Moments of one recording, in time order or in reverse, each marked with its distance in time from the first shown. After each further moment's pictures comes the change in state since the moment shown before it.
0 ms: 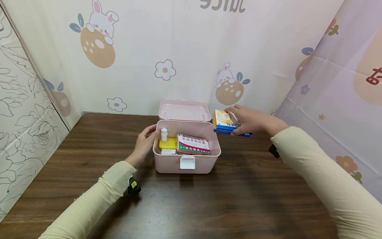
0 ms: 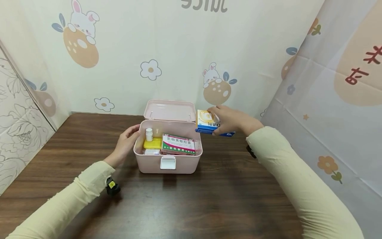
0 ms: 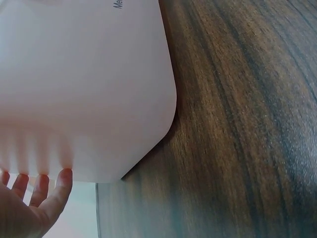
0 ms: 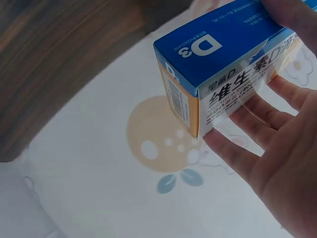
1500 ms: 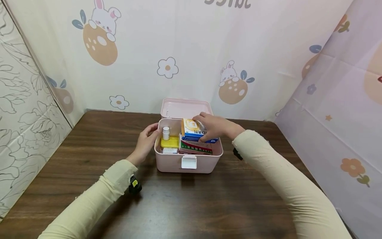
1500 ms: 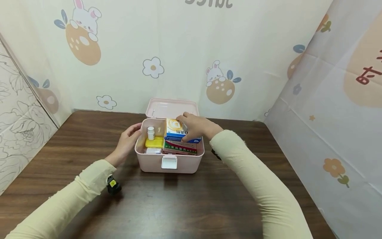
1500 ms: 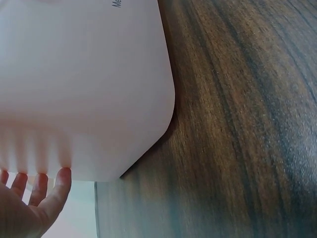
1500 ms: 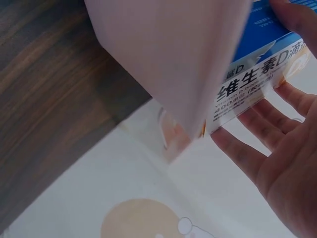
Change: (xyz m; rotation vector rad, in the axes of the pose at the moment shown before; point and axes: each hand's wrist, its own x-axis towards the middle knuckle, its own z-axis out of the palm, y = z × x) left_hand 0.001 -0.001 0.000 -0.001 0.002 0.010; right_hand 0.081 -0.060 0.055 0.044 -0.101 -0.120
